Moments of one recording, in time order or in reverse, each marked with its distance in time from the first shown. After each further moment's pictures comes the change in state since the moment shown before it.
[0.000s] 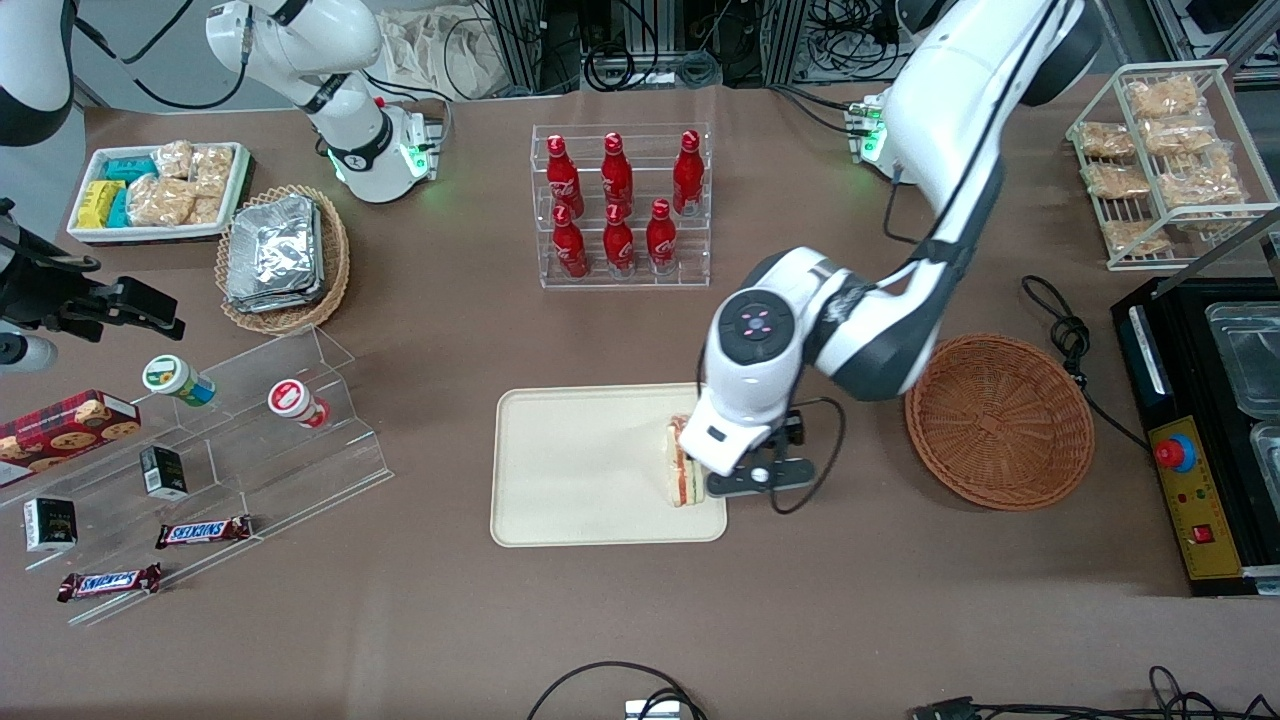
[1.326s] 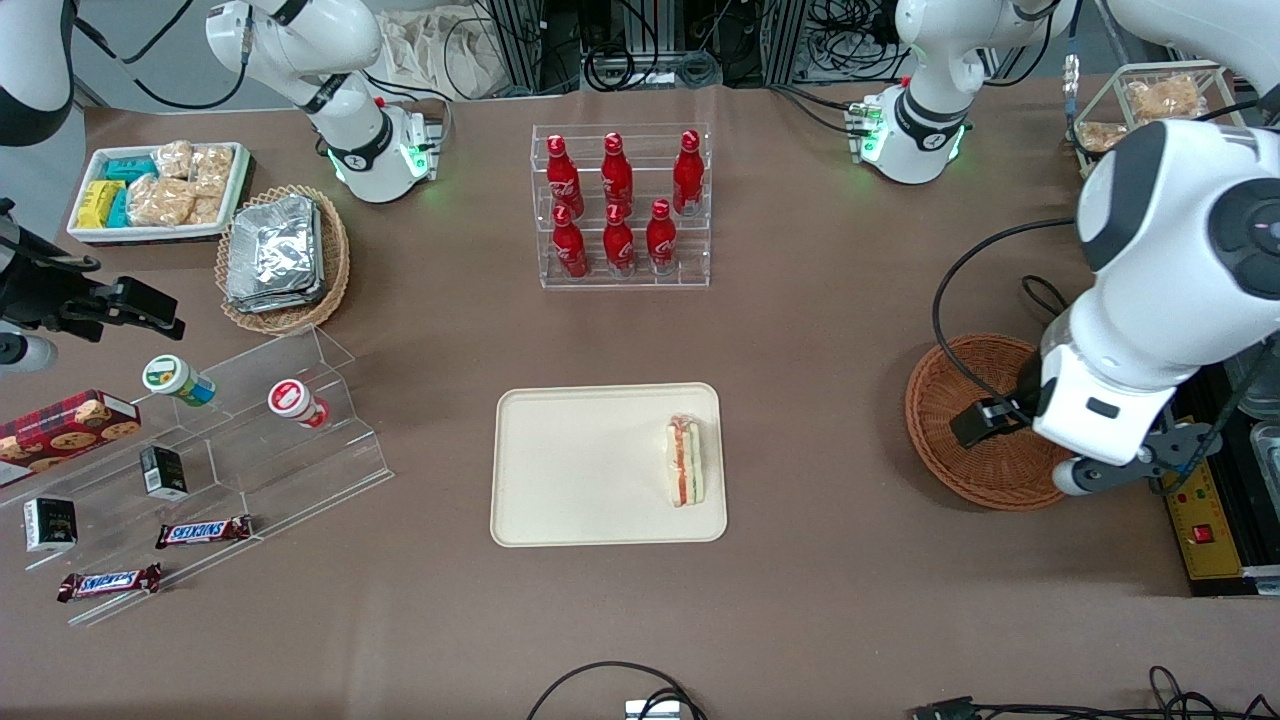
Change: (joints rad) arm 0.353 -0.290 0.006 -0.014 -0.189 -0.277 0.299
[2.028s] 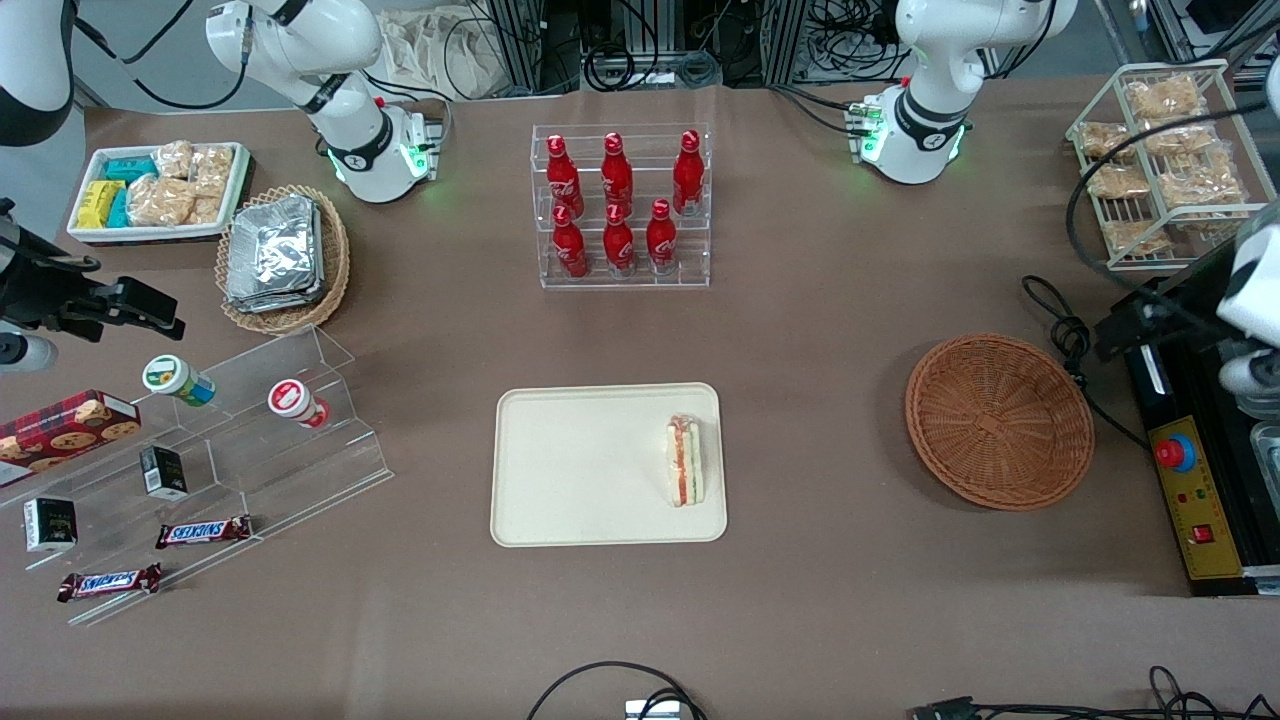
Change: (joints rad) arm 0.008 -0.292 0.253 -0.231 -0.101 -0.076 0.422
